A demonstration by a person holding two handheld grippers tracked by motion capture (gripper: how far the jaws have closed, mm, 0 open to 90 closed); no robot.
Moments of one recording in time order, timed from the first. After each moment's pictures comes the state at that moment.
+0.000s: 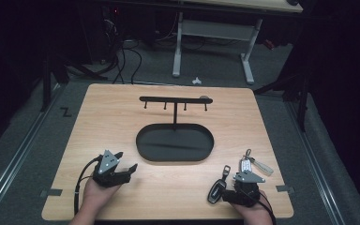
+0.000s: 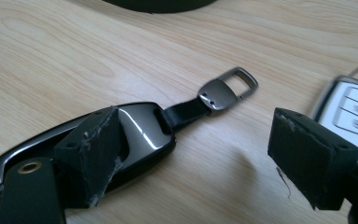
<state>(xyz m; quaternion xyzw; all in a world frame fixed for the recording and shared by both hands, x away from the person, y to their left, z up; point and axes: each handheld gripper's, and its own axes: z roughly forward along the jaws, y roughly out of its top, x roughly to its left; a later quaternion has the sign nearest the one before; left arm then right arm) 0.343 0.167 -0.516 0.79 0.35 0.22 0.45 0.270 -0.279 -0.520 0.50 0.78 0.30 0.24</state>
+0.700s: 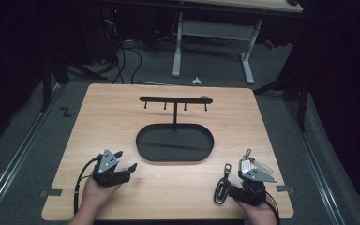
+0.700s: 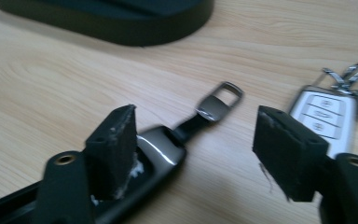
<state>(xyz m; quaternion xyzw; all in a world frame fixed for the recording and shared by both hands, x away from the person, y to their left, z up) 0.345 0.167 -0.515 0.79 0.35 0.22 0.45 0.268 -0.288 -0.502 0.53 0.74 0.36 0.22</state>
